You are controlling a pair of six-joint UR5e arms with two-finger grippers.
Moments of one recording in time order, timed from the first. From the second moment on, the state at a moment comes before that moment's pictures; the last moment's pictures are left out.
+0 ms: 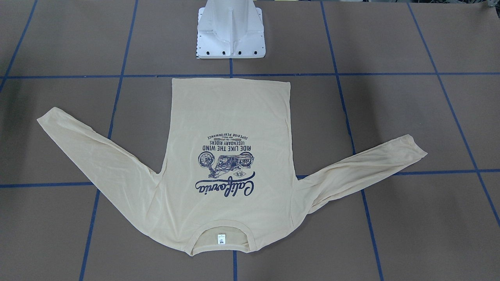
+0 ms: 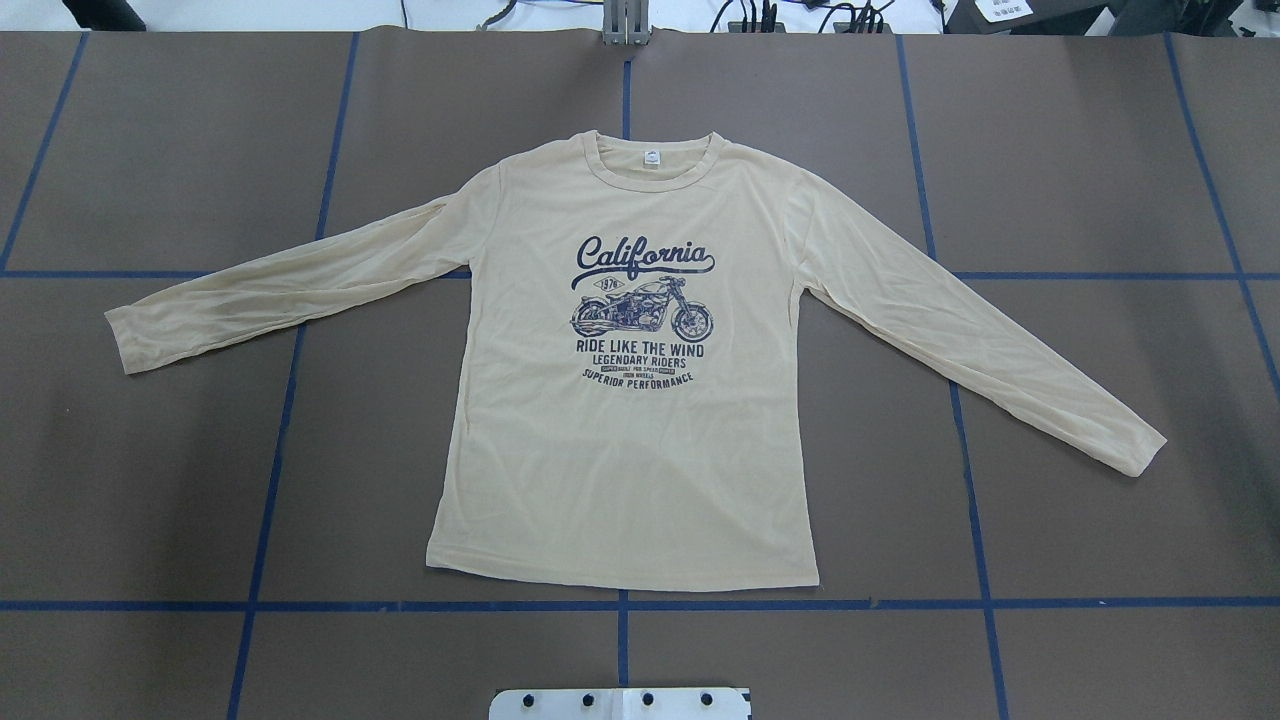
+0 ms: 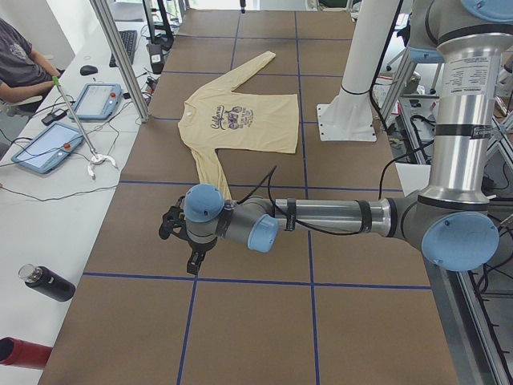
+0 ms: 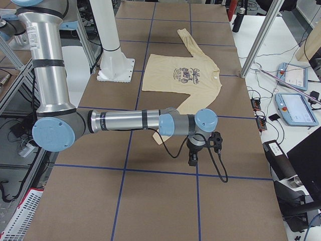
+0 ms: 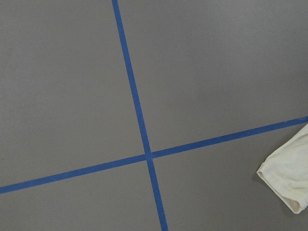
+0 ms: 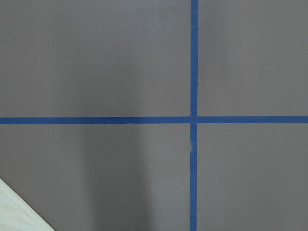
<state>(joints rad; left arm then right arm) -1.54 -1.59 -1.55 -1.91 -2.40 -0.03 1.50 -1.47 1.55 -1.63 2.38 0.08</state>
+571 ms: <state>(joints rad) -1.54 -1.54 -1.58 -1.94 -2.40 0.01 1.46 -1.50 1.55 -1.58 2.40 0.10</state>
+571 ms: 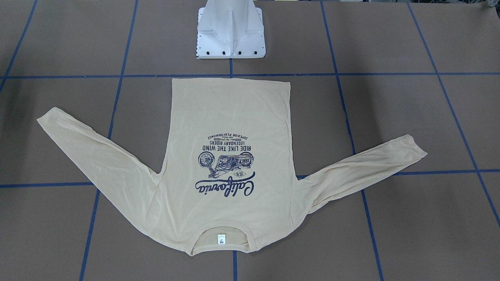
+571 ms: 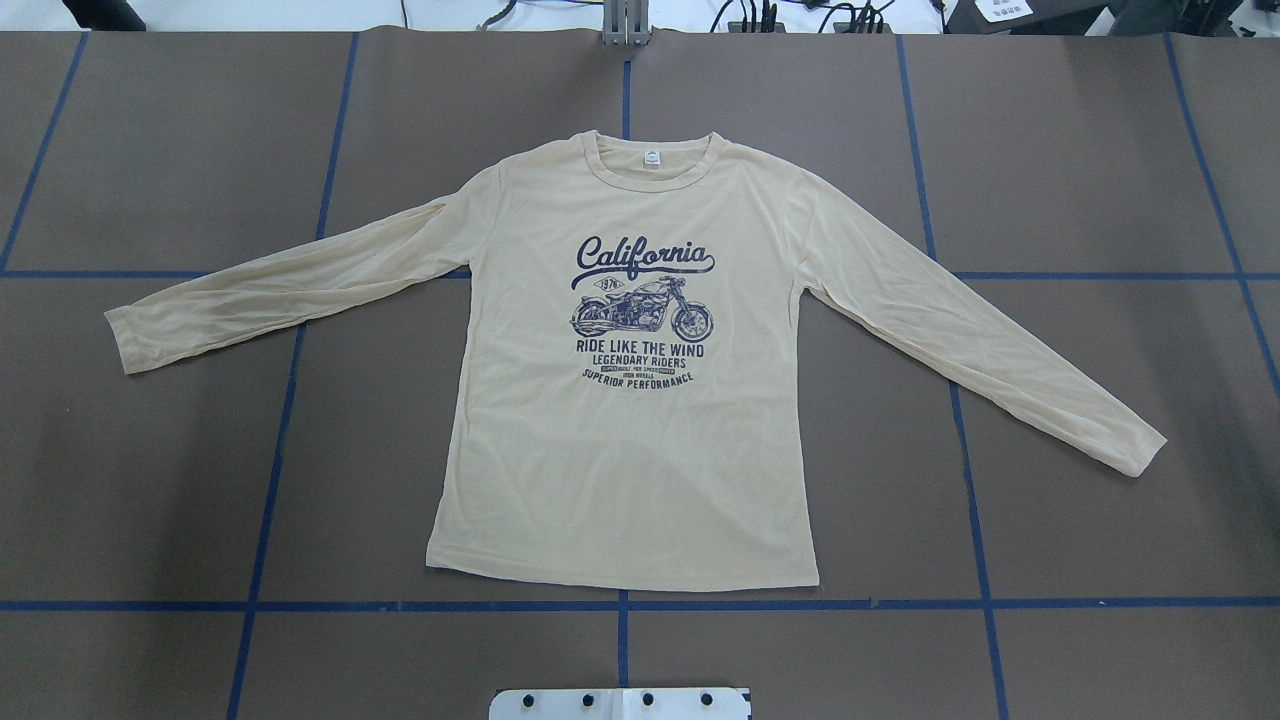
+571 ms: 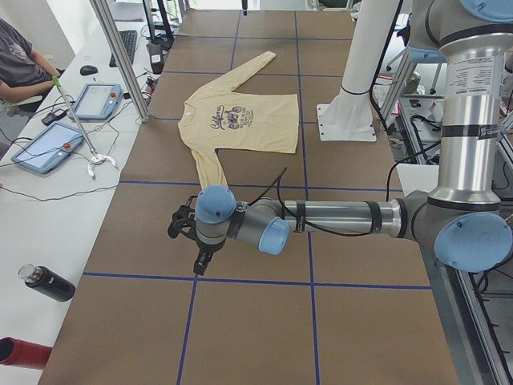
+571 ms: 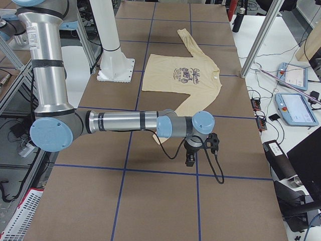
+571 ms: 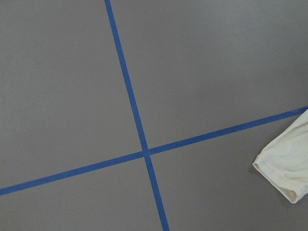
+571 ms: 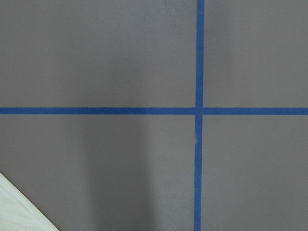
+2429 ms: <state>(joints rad) -1.54 -1.53 -1.60 -1.97 -2.40 0.01 0.95 -1.78 1.64 -0.85 2.26 1.09</state>
